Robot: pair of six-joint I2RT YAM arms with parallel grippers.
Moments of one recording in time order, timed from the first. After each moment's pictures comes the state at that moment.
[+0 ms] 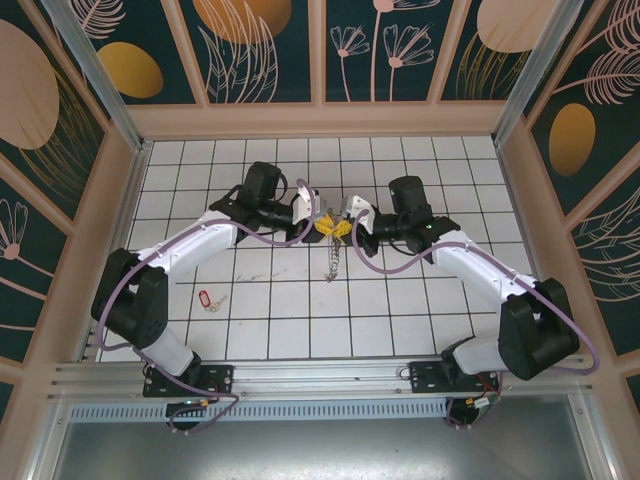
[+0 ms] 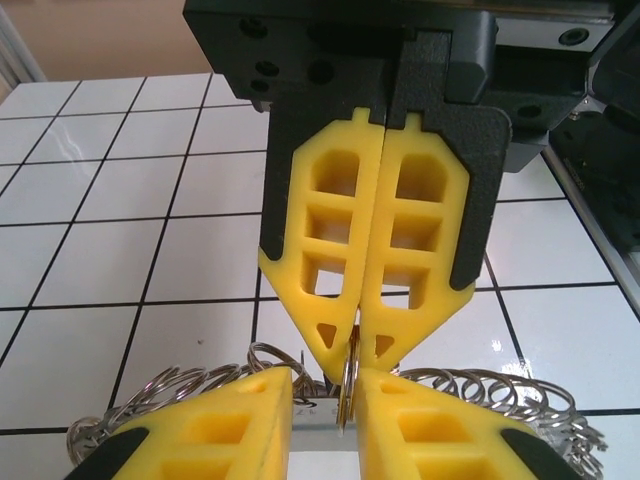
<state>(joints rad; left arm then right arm) -0.54 1.62 1.16 -0.23 0.90 0.63 0.48 1.37 0.91 -0.20 -0.79 -0.59</state>
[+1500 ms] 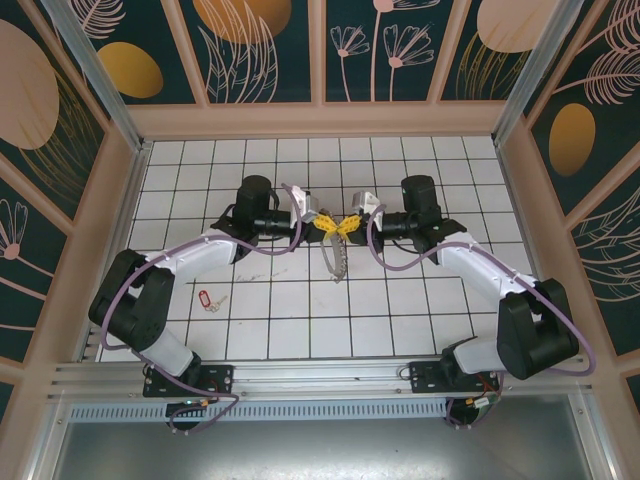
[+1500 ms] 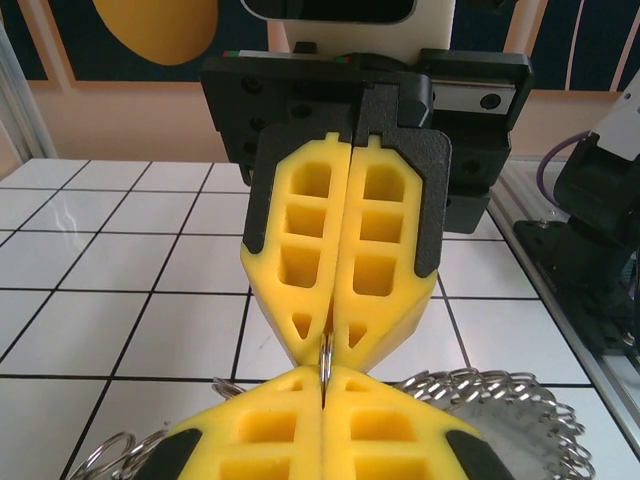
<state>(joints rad) -0.54 1.60 0.93 0.34 1.02 0.26 0.40 1.37 0.86 -0.06 -0.98 -0.53</state>
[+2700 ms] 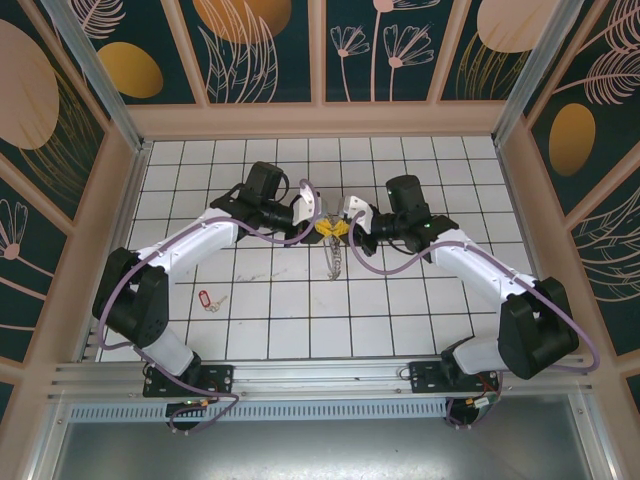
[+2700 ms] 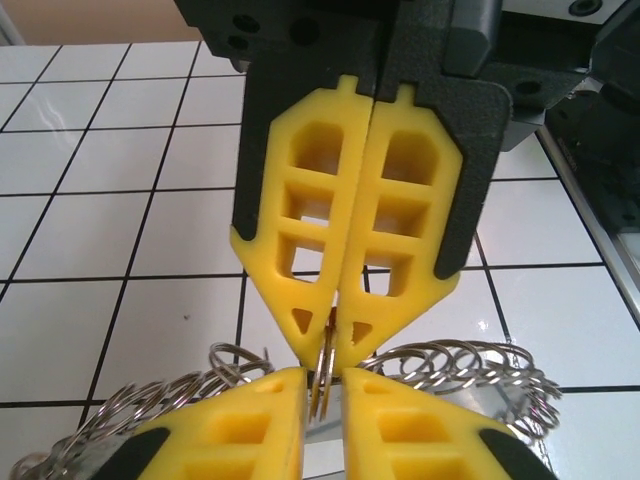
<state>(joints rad) -0.54 1.63 1.19 -0.33 0.88 0.65 0.50 1.37 0.94 -0.22 -0.74 -0.61</state>
